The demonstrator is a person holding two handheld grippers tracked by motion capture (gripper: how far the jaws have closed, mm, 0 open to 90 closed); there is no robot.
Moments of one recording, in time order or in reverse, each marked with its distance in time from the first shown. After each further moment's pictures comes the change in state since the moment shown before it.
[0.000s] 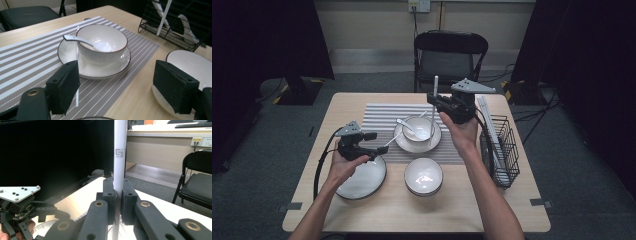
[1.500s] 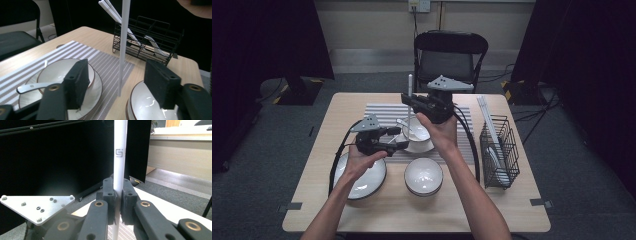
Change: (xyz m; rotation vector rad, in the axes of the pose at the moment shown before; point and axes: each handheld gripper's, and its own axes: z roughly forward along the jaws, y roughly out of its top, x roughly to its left) left arm -0.042 0.045 0.027 -0.079 -0.125 0.127; right arm 0.047 0.016 0.025 -0.018 0.145 -0.002
